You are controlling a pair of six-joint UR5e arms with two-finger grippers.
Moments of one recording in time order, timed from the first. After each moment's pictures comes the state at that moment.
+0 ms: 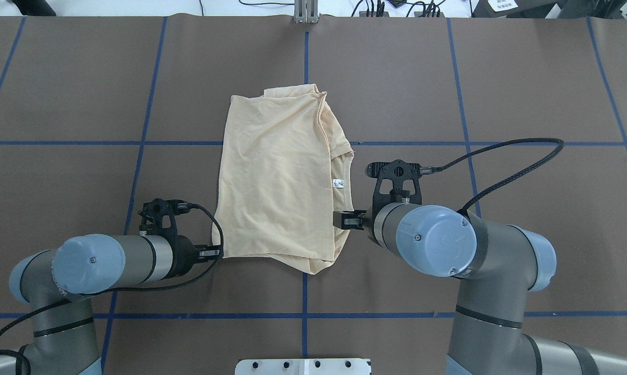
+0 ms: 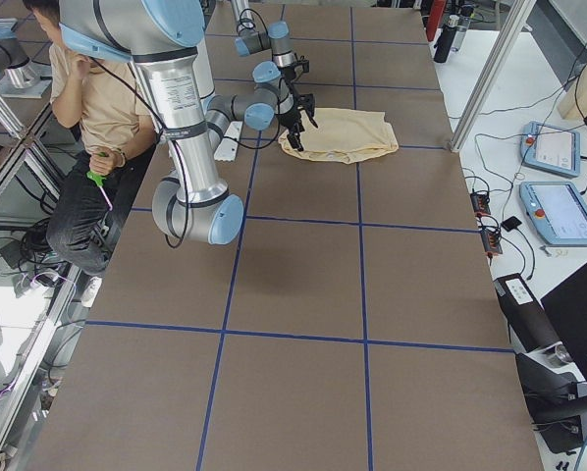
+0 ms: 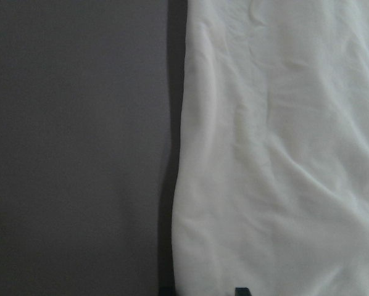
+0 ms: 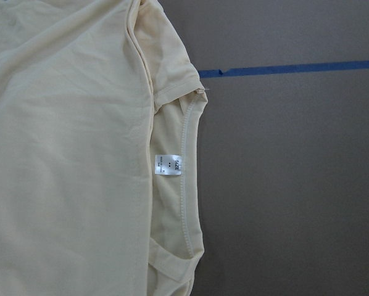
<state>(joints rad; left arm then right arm) -0.33 -1.77 -1.82 -2.27 -1.63 -1.42 0.34 -1.16 1.98 -1.45 1.46 1.35</state>
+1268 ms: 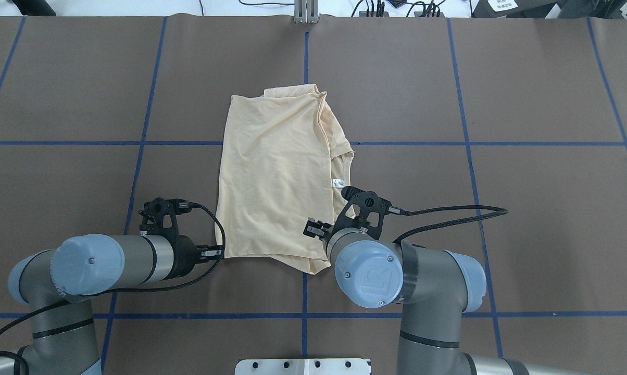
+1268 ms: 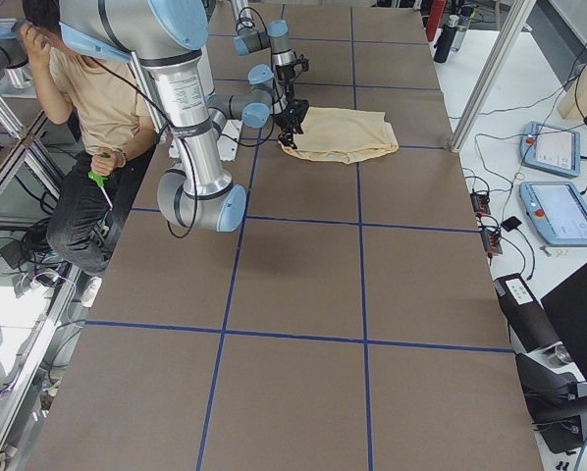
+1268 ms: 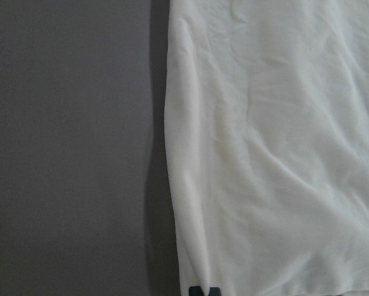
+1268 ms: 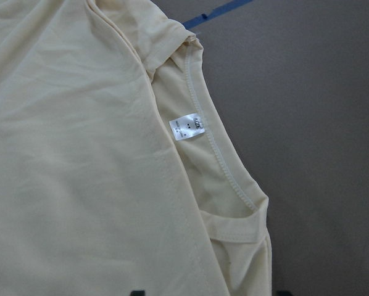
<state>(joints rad) -0.33 -1.77 -1.85 -2.26 -1.63 -1.42 0.24 -1.02 1.79 -1.44 1.34 1.78</state>
